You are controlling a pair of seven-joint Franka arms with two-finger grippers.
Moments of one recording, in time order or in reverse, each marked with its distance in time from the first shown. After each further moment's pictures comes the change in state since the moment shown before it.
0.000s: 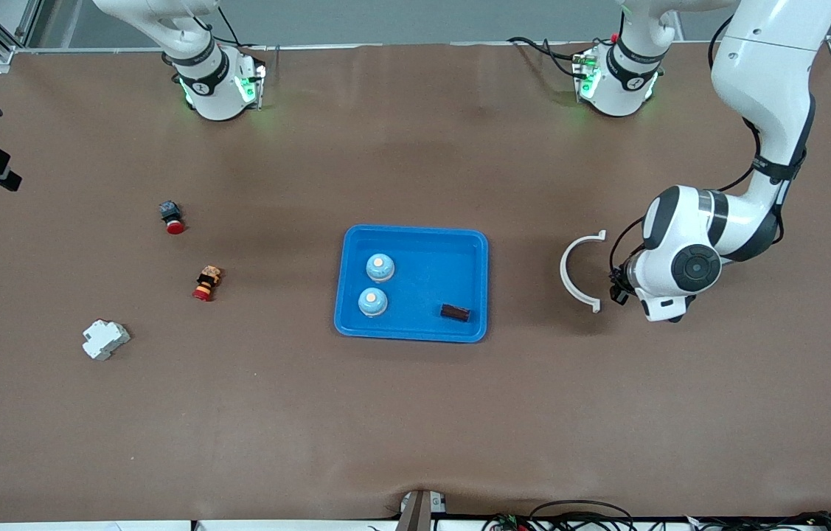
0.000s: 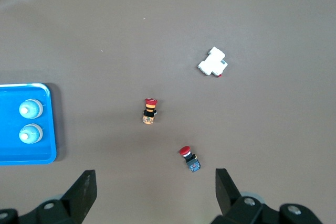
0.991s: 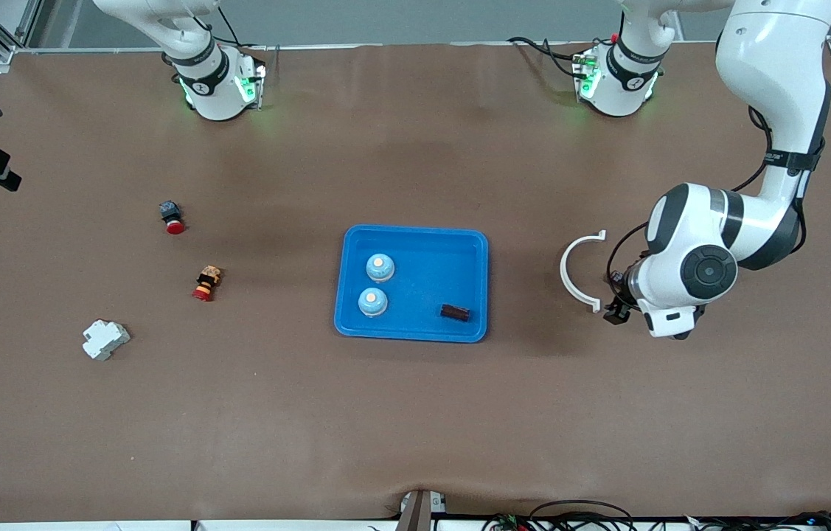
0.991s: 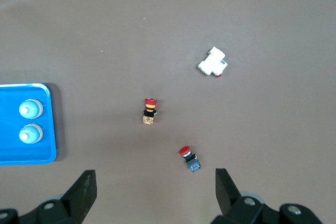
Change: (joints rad) left arm -0.031 -0.009 -0.048 0.219 -0.028 -0.150 -0.018; right arm 0.000 0.000 0.000 0.000 0.000 0.000 0.000
